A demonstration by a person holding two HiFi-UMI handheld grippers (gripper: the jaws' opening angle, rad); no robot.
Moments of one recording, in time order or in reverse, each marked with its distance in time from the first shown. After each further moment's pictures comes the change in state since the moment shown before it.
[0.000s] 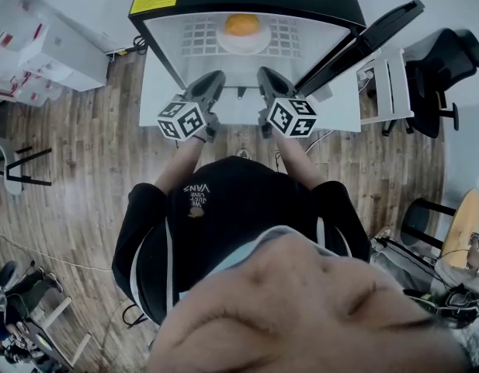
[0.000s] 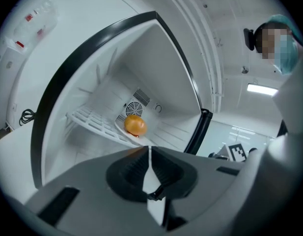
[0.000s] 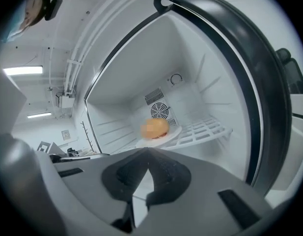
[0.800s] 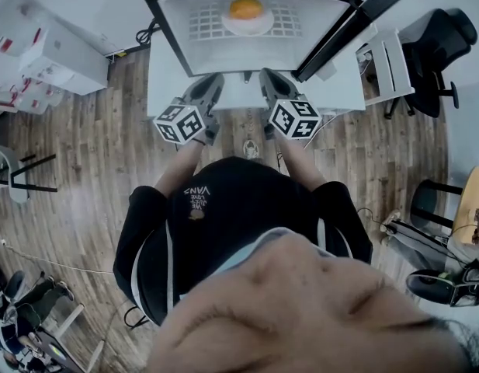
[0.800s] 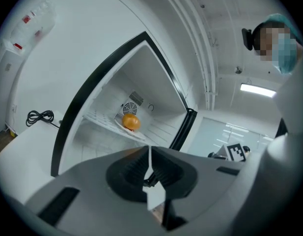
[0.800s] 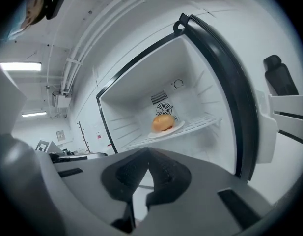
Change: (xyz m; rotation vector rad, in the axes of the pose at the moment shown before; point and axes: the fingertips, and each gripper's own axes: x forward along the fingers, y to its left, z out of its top) left arm -0.067 -0.018 -0.013 0.019 0.035 -0.051; right arm -0.047 0.047 -0.028 0.004 -0.026 -0.065
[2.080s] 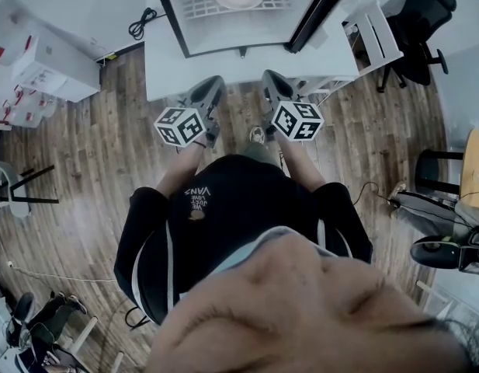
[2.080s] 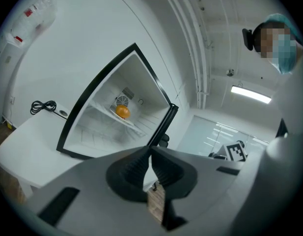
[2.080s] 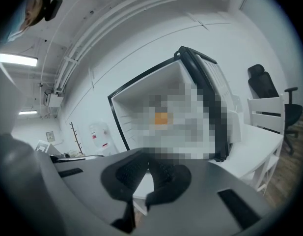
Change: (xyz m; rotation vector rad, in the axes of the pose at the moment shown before) left arm -0.078 -0.044 -0.045 -0.015 0.048 -0.093; right arm -0.092 0.045 -0.042 0.013 -0.040 -0.123
